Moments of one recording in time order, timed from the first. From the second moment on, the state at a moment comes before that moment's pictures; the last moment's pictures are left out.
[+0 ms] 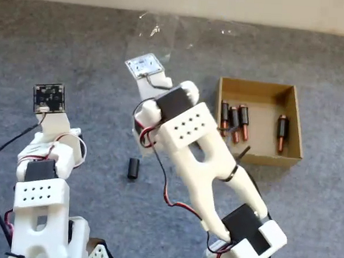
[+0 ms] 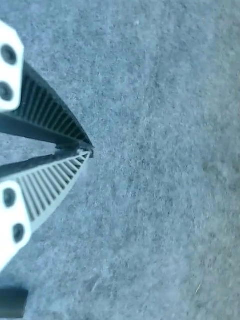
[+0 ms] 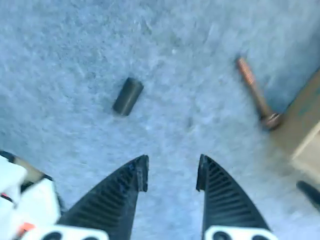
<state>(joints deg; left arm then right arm) -18.3 -55.2 67.5 44.2 2.9 -43.6 -0.7 -11.6 99.5 -10.0</state>
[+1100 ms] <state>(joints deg) -41.8 -55.2 67.5 49.7 2.9 -49.0 9.3 0.7 73.4 -41.4</state>
